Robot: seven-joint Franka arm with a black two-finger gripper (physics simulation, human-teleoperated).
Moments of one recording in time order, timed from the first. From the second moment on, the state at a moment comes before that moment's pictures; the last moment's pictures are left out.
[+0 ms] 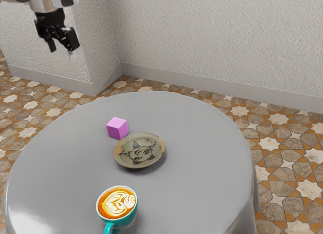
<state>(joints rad) -0.09 0.02 0.24 -1.46 0.09 1.59 0.26</state>
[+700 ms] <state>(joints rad) -0.08 0.28 0.23 -1.68 -0.03 1.95 0.27</state>
